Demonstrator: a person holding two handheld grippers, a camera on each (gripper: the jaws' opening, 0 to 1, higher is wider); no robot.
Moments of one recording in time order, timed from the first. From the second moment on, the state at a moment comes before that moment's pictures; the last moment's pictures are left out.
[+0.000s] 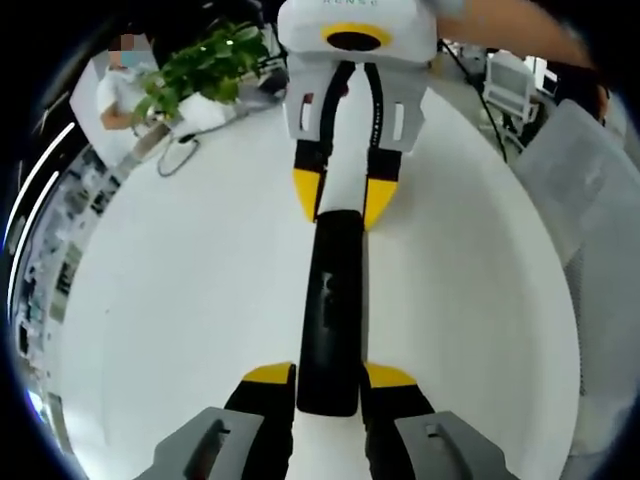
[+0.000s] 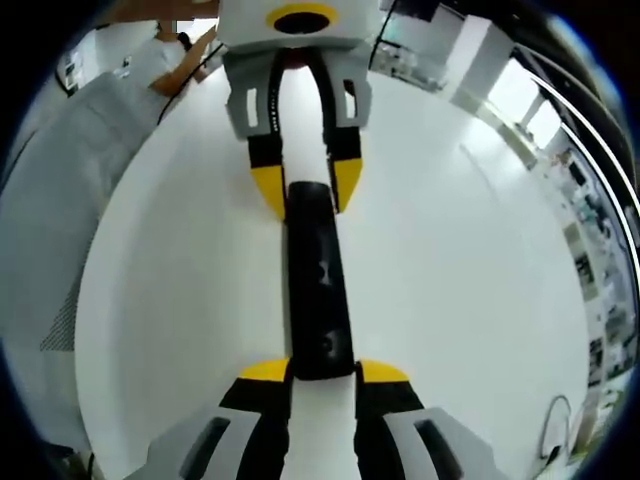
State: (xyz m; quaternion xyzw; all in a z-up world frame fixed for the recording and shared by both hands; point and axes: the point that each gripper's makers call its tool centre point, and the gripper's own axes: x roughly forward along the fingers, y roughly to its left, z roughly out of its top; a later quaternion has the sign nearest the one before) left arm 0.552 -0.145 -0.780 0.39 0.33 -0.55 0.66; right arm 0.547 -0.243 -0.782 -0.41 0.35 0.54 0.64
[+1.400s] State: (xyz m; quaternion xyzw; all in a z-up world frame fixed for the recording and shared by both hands) left arm 0.550 -0.135 -0.747 0.28 0.30 -0.48 0.78; right arm 0.540 -0.243 -0.751 -0.28 0.33 0.50 0.75
